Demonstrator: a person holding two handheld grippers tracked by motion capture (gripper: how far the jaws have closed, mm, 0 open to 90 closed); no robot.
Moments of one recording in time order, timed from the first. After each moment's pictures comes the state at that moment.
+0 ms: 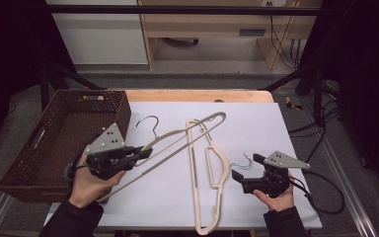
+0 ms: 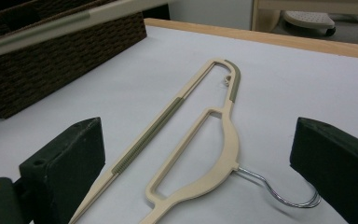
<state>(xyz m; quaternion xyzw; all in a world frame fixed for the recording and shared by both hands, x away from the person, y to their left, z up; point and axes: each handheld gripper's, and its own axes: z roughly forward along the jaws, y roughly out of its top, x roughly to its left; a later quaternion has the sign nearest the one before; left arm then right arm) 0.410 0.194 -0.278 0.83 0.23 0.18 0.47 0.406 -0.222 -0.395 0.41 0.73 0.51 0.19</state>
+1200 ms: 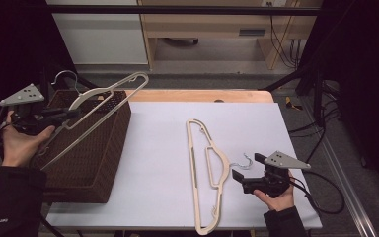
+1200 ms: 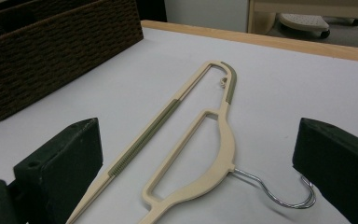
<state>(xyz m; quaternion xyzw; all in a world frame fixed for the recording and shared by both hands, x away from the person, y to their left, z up) 0.488 0.367 -0.261 0.79 0.34 0.24 0.45 0.405 -0.222 -0.395 0.41 0.73 0.51 0.20</state>
